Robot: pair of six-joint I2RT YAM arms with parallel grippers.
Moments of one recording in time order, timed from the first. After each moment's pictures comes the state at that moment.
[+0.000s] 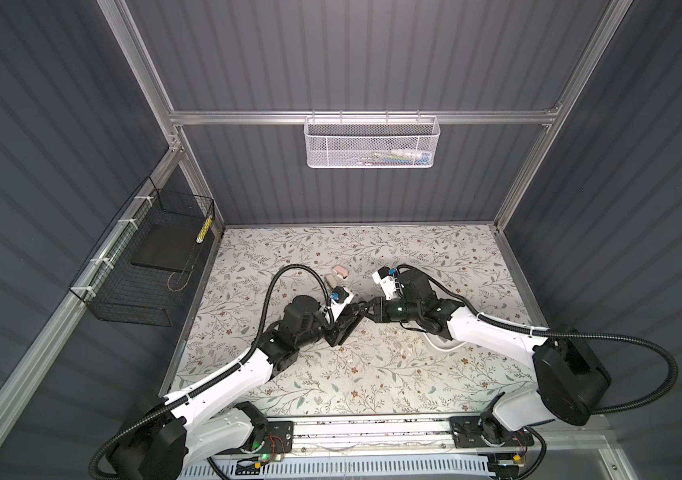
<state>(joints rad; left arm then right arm) -0.72 1.08 0.58 0.08 0.23 0.09 0.67 1.50 0.87 0.00 -0.42 0.67</state>
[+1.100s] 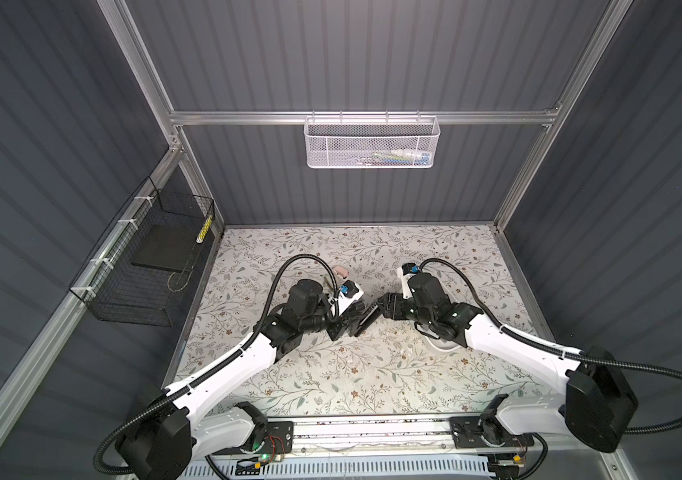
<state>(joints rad) -0.69 1.17 0.77 -0.12 0.42 0.24 0.69 1.31 0.84 -0.18 0.02 0.58</state>
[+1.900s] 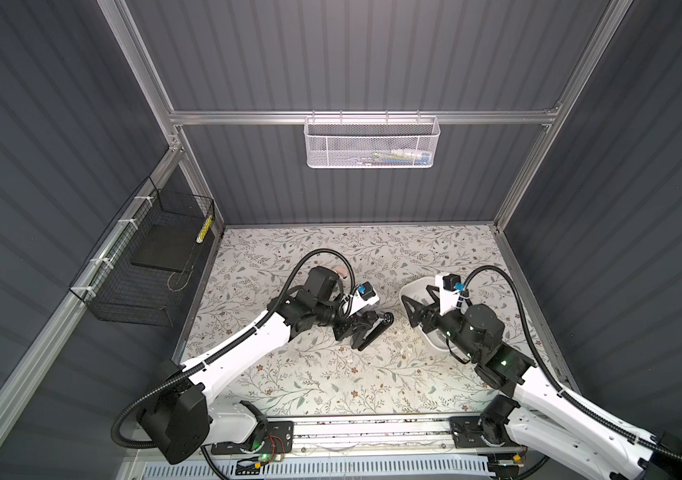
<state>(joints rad) -0.71 1.32 1.02 -0.49 0.59 0.39 0.67 0.75 0.43 0.20 0.05 0.18</state>
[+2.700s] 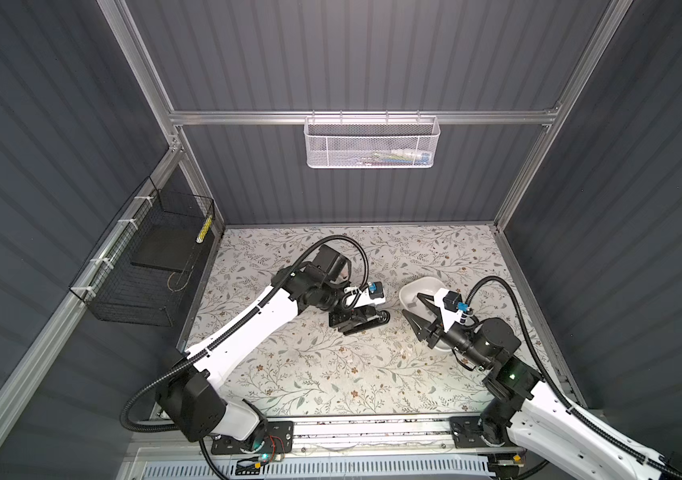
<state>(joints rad) -0.71 1.47 1.35 -0.92 0.47 0.82 0.67 0.67 0.39 0.31 -0.16 0.02</state>
